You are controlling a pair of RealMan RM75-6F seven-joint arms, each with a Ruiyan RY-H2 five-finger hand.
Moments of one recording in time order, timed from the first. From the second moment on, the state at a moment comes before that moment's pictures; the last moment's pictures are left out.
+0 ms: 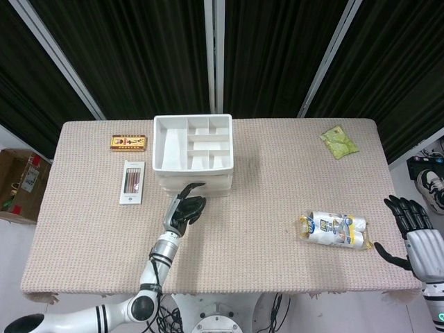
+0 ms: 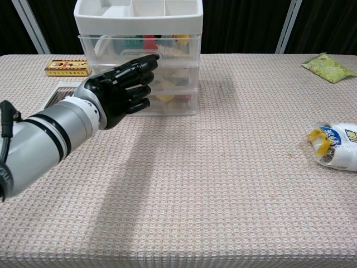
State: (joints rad) left arm -0.48 -1.96 -0.46 -1.60 1.03 0.96 -0.77; right arm 0.06 -1.06 0.01 -1.56 -1.64 1.57 0.23
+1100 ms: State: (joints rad) left arm -0.41 -1.73 -0.18 -1.72 1.43 1.27 0.02; right arm 0.07 -1.06 0.02 -1.52 -1.66 1.58 0.27
